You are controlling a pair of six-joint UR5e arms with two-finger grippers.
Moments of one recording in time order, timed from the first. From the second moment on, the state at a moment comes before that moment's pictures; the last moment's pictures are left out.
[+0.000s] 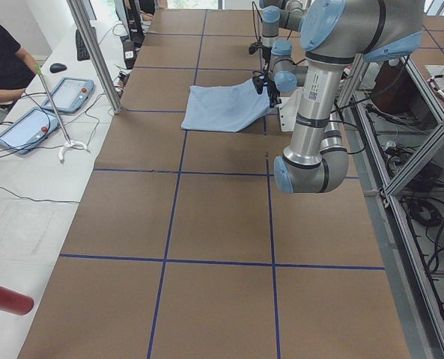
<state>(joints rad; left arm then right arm) -0.15 -2.04 -2.18 -1.43 -1.70 -1.78 0.20 -1.23 2.19 -1.57 1.84 1.89</state>
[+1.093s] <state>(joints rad) -0.37 -2.09 -1.97 -1.61 -1.70 -1.65 0.45 -1.12 1.97 -1.56 1.87 1.77</state>
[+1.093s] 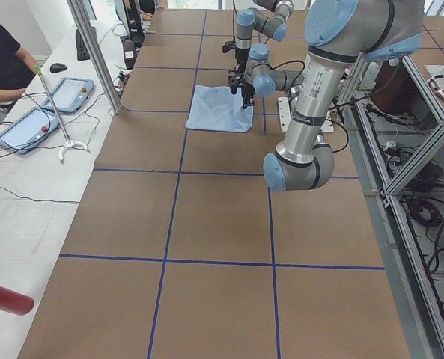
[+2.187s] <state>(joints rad) -0.56 -2.24 -1.63 -1.82 -1.71 -1.56 0.68 -0.91 1.54 -1.43 2.03 1.65</state>
